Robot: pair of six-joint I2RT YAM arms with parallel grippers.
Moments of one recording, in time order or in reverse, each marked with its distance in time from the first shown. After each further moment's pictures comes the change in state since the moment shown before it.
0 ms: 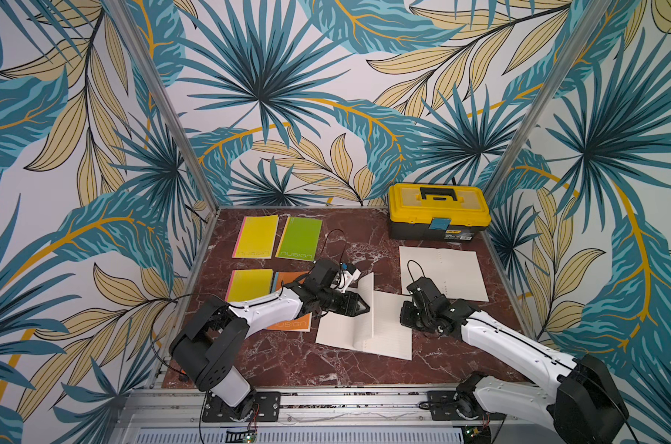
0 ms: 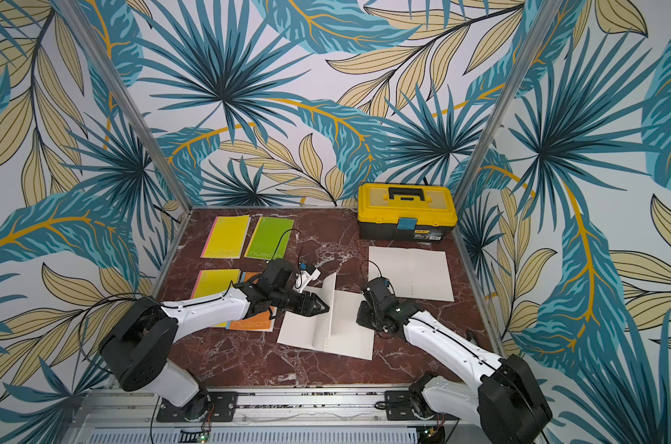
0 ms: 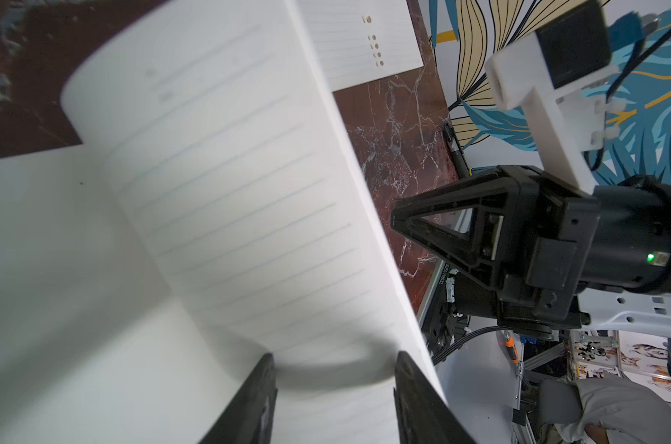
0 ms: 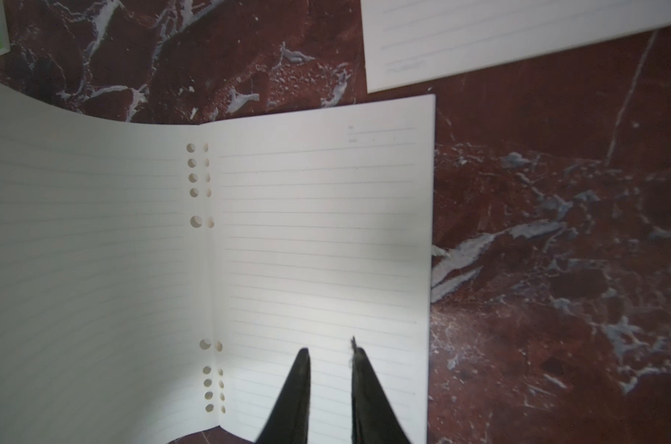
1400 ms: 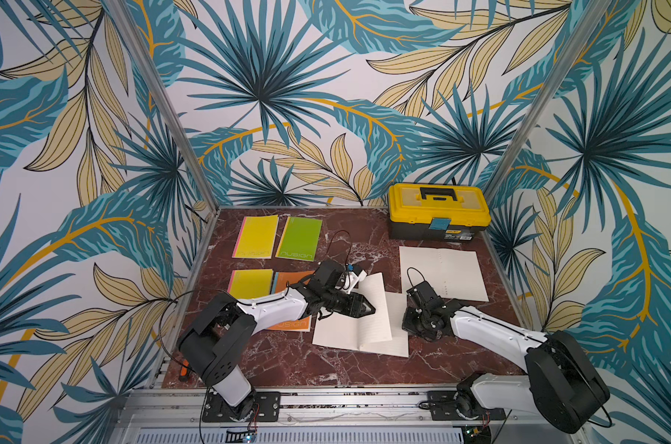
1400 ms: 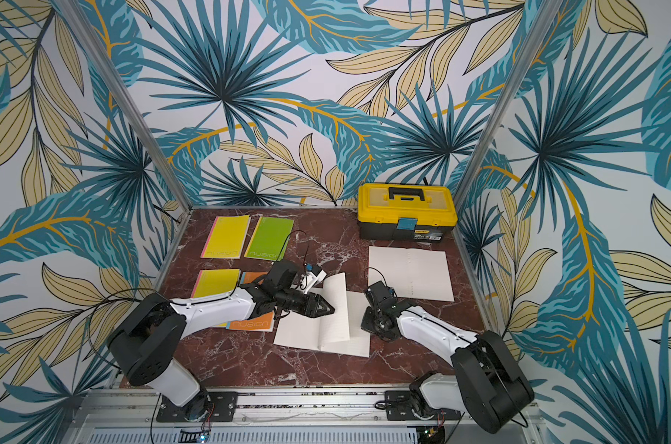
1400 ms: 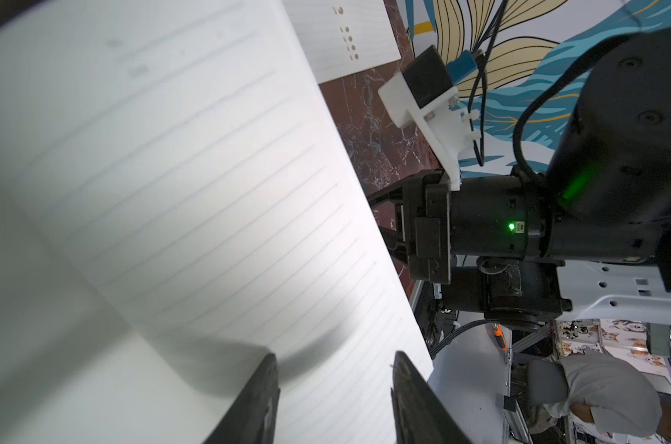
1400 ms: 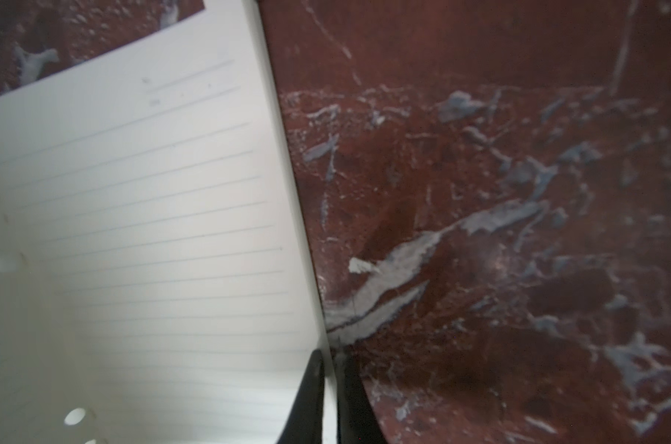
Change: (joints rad) left arm -0.029 0.045 0.016 0.061 0.027 -0.010; right arm -0.089 0.145 -0.071 0.073 -0.037 0.023
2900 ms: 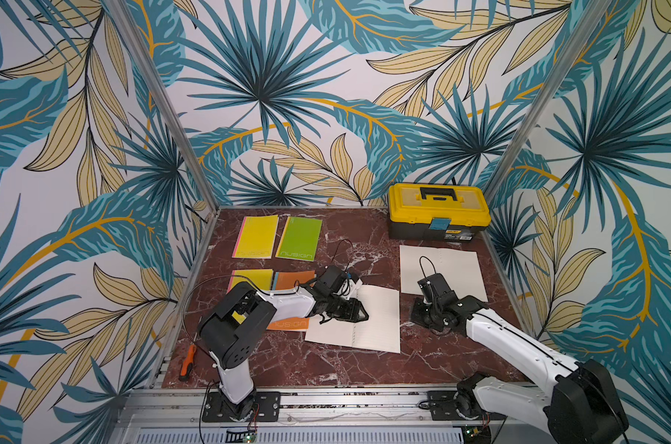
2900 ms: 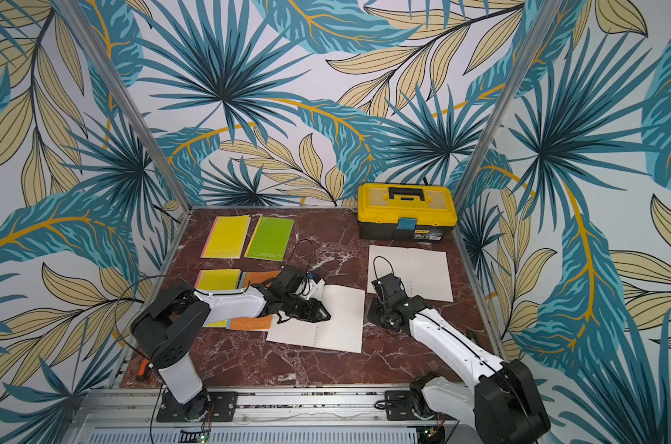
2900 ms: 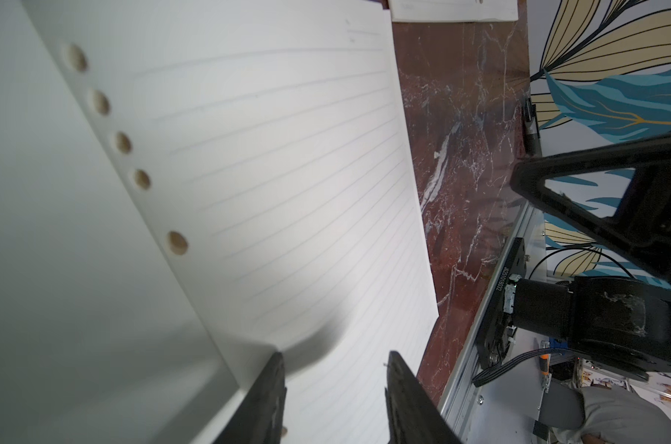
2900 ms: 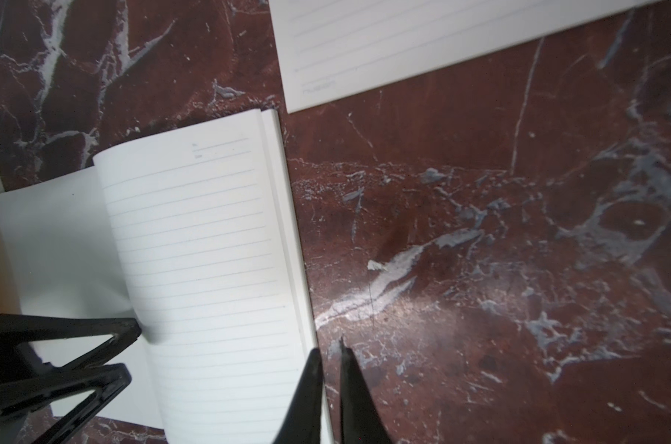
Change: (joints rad) left arm 0.000 0.151 0.018 -0.053 -0.070 -0.003; right arm -0.048 -0.161 0.078 -0.126 0.009 -0.058
